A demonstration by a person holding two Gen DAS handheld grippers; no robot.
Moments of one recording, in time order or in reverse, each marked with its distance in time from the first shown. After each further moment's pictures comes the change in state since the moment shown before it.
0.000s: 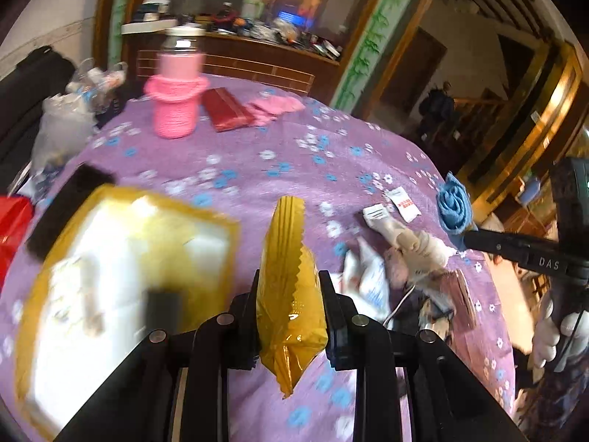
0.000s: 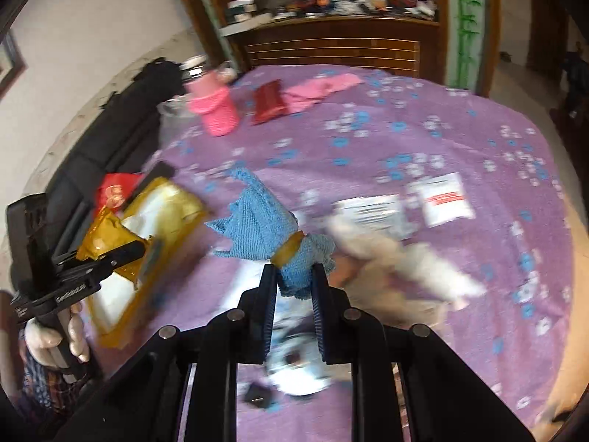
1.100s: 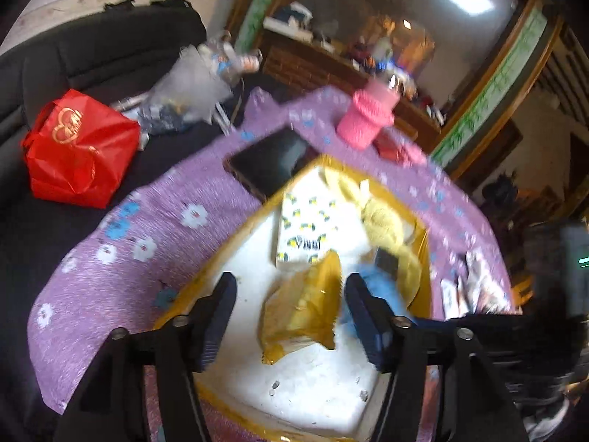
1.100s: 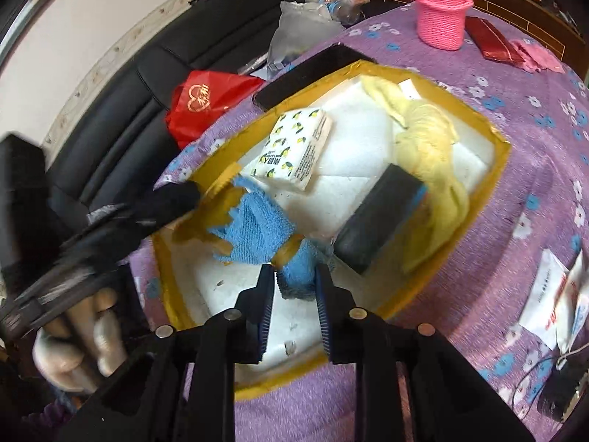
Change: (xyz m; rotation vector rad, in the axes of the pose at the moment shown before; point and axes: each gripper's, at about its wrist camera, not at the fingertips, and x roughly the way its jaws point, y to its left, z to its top) left arm -0.084 0.167 -0.088 -0.348 -0.172 0.176; right arm 0.163 0.250 -0.039 -0.246 0.266 0.196
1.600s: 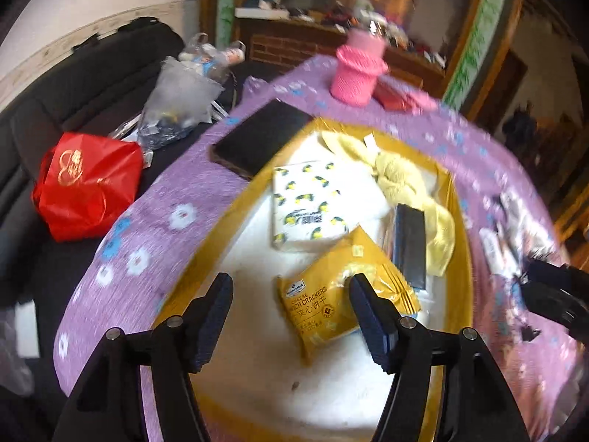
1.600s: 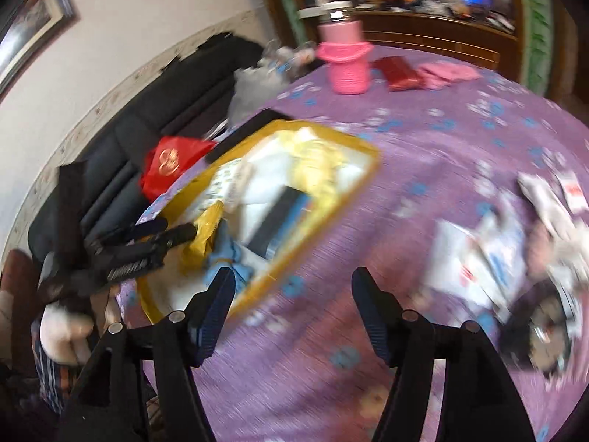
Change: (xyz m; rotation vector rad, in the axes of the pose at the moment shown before) left arm 0.044 -0.037 -0.005 0.258 0.127 0.166; right arm -0.090 -0.062 -0.075 0.135 -0.290 -0.101
